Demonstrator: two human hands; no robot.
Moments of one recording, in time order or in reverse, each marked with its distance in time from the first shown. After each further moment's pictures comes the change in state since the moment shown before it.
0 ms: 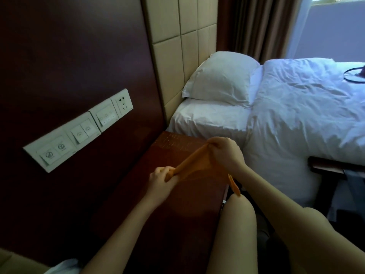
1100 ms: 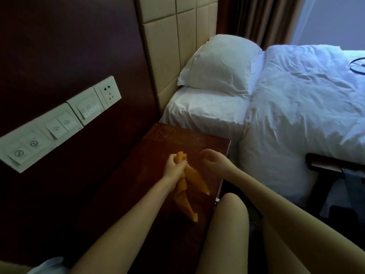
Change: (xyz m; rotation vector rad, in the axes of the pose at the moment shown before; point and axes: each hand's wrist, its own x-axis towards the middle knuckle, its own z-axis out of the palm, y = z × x) left_hand 0.068 0.025 0.065 -0.559 -0.016 -0.338; right_hand 0.023 0.080 0.050 0.154 -0.435 0.112
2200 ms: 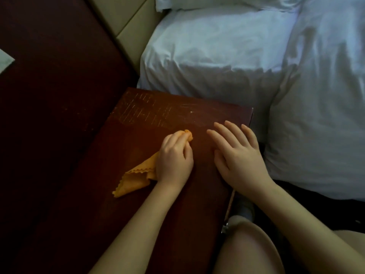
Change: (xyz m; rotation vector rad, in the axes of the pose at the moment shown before) left_hand 0.135 -0.055 0.081 0.994 0.279 0.565; right_hand 0.076 0.116 0.011 -0.453 0.332 -0.334
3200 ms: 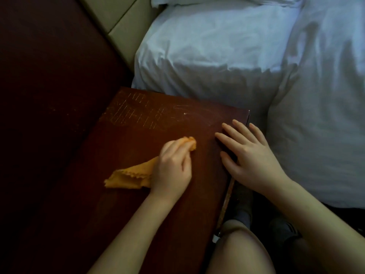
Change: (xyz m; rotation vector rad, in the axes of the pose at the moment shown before) left_hand -0.008 0.013 -0.003 -0.005 -0.091 0.083; right_hand 0.005 0.043 -0.007 0.117 -0.205 0.046
